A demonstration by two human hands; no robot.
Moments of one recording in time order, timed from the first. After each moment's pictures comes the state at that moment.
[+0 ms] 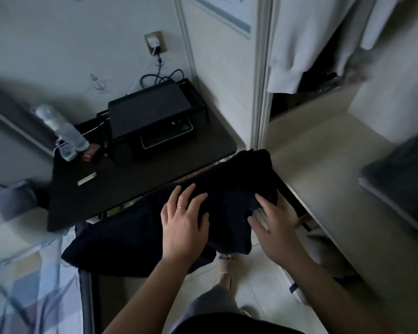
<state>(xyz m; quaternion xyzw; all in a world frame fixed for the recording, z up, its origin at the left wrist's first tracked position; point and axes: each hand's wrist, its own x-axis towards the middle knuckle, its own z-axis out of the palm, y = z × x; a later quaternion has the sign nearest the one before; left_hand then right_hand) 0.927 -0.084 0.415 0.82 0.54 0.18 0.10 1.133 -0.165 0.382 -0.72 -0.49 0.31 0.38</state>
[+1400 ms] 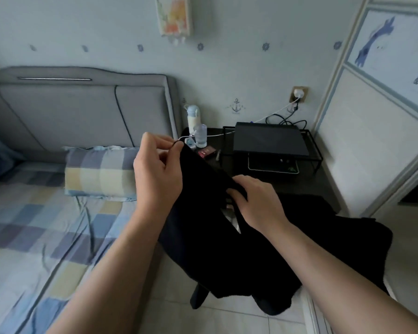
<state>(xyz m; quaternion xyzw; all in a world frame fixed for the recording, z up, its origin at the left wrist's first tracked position) 0.674 -0.085 0.594 0.53 0.54 0.65 0.01 0.880 -0.044 0.529 -0.48 -0.81 0.16 0.29</state>
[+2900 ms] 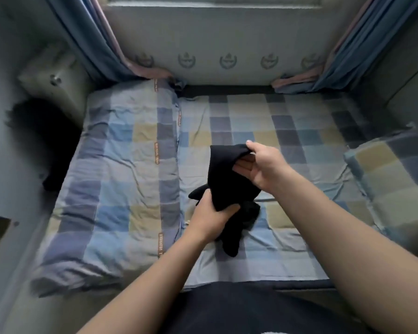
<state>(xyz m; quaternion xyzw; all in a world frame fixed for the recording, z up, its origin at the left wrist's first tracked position) 0.226 -0.517 0.393 -0.08 0.78 0.61 0.12 0.133 -0.382 0.485 -0.25 -0.54 0.79 -0.15</state>
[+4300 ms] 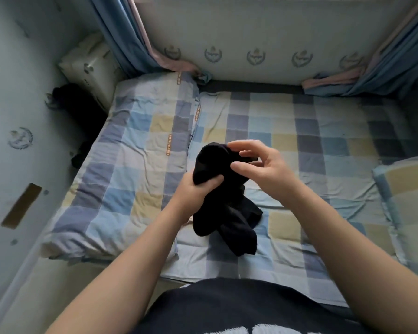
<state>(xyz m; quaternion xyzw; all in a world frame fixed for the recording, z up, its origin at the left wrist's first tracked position) 0.189 -0.465 0.434 -0.12 0.70 0.71 0.04 0.129 -0.276 0.486 0.19 -0.76 0.60 -0.15</state>
